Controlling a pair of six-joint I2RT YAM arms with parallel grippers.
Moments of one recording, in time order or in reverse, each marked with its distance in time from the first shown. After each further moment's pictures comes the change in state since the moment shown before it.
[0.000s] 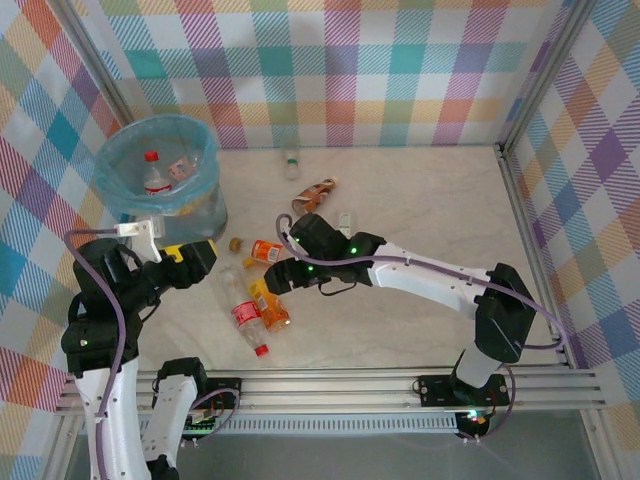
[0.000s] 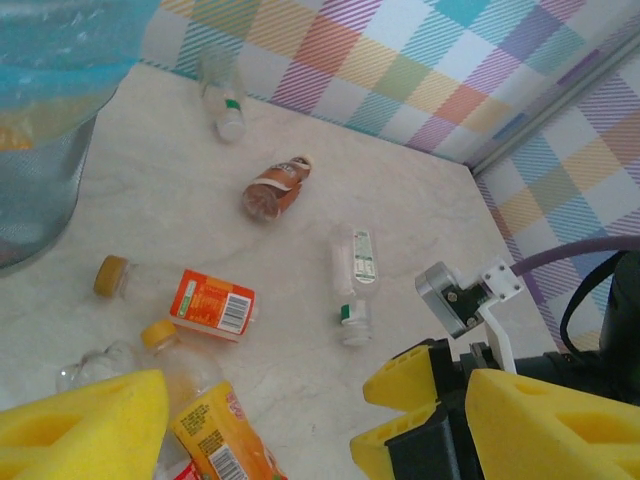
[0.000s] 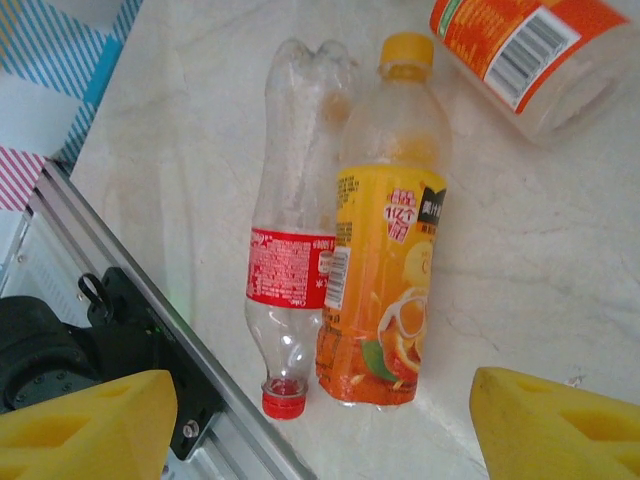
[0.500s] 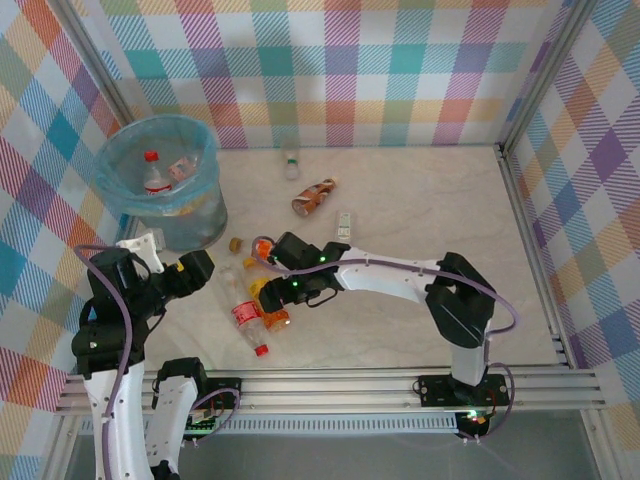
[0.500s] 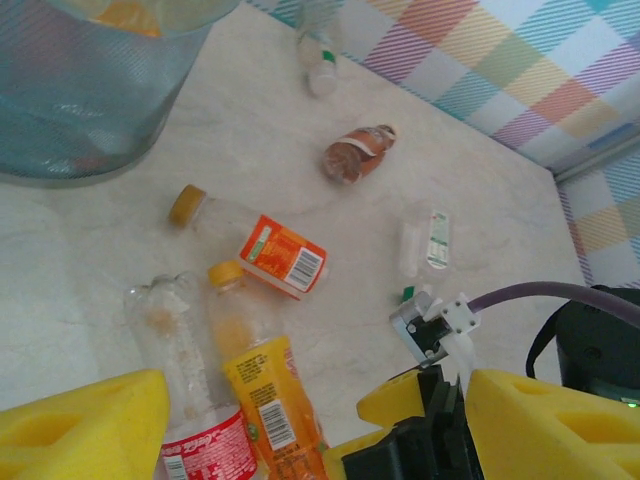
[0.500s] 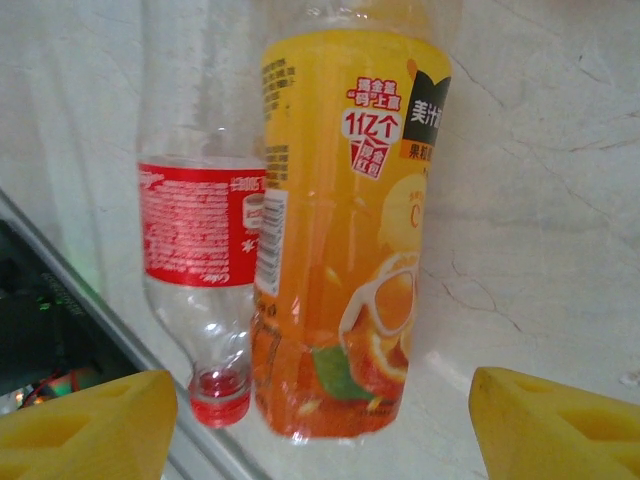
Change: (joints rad) left arm 0.000 -0.042 -0.110 -0.048 -0.148 -0.074; right arm 0.040 0.229 0.060 -0.042 -0.011 -0.001
